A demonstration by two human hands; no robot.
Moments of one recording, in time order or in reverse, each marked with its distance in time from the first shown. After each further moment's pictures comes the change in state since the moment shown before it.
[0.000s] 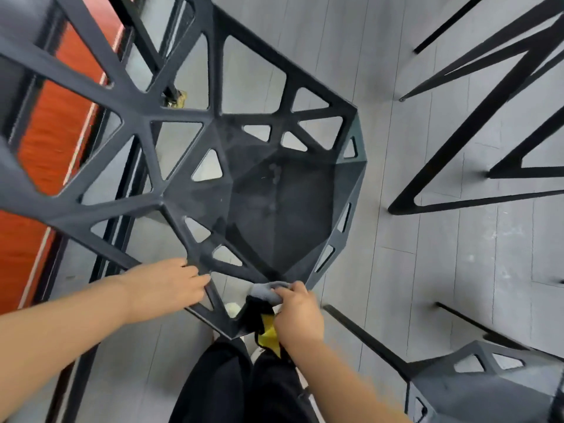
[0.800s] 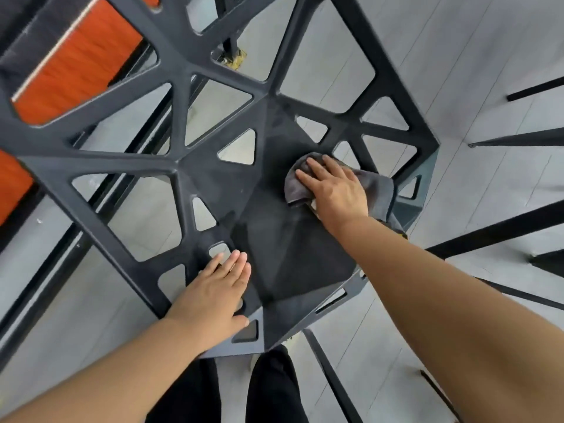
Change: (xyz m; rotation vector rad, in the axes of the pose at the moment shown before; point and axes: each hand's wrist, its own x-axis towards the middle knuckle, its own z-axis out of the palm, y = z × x) left_hand 0.116 0.044 0.007 -0.738 0.221 -0.785; right_hand 0.241 -0.047 -0.107 -0.772 0.135 -0.758
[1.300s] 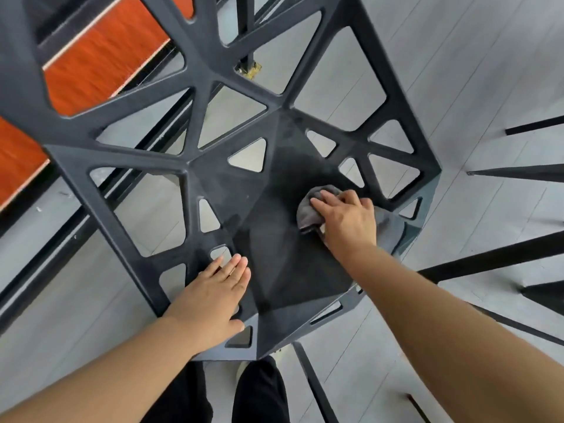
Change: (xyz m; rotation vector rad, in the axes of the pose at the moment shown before) left_hand -0.002 -0.001 0.000 -0.023 -0.010 0.004; right_hand -0.024 -0.002 0.004 -0.113 0.120 0.055
